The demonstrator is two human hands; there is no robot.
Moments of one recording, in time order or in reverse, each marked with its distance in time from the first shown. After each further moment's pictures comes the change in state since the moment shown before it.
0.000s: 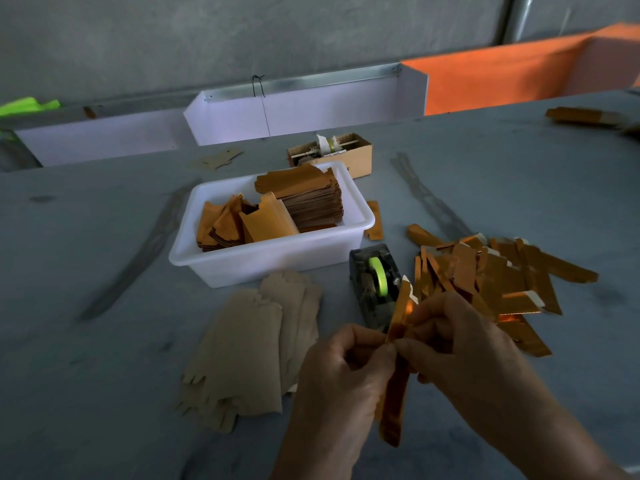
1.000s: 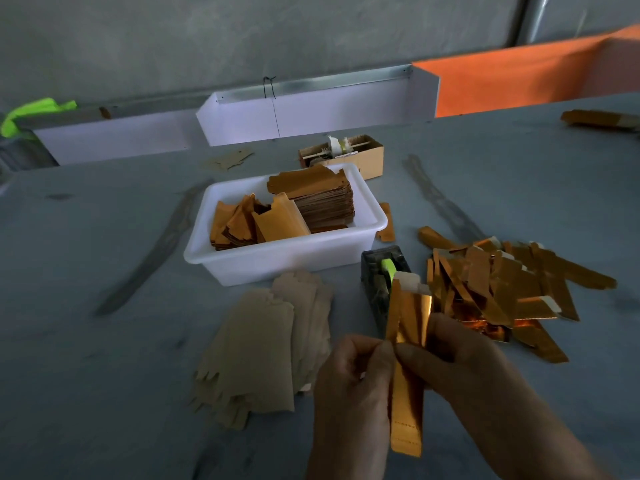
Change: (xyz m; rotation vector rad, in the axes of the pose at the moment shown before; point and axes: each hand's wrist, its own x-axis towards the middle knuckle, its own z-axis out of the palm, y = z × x) left_hand -0.001 -0.023 0.005 -0.122 0.121 0.009; right_hand -0.001 0.003 0.015 0.351 -0.191 0.227
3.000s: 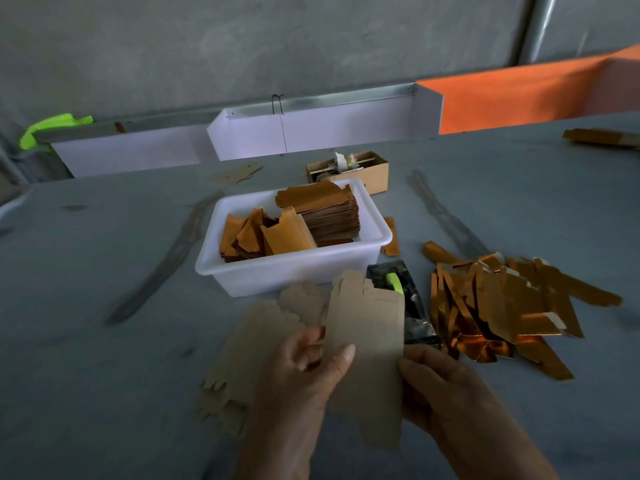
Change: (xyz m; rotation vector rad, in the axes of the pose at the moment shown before) left_hand 0.015 0.007 -0.047 0.077 0.162 0.022; right_hand 0.005 0.013 0.015 0.512 -0.051 0.219
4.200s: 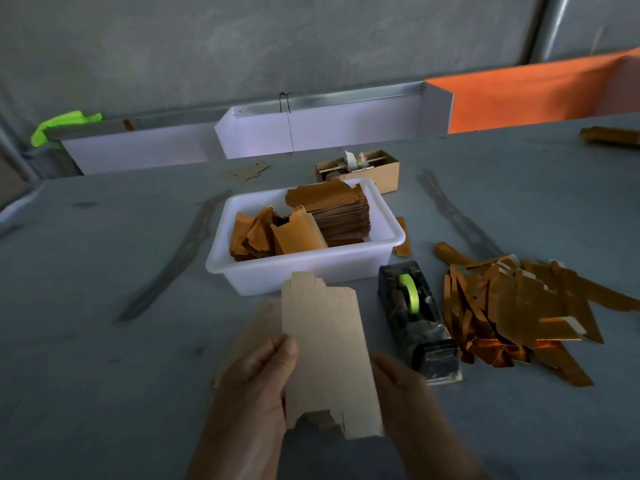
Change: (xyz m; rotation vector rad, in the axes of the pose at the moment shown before) left_hand 0.004 0.013 -0.034 -0.394 0.000 -0.094; right_hand 0.023 0.031 0.042 -0.362 0.056 -0.120
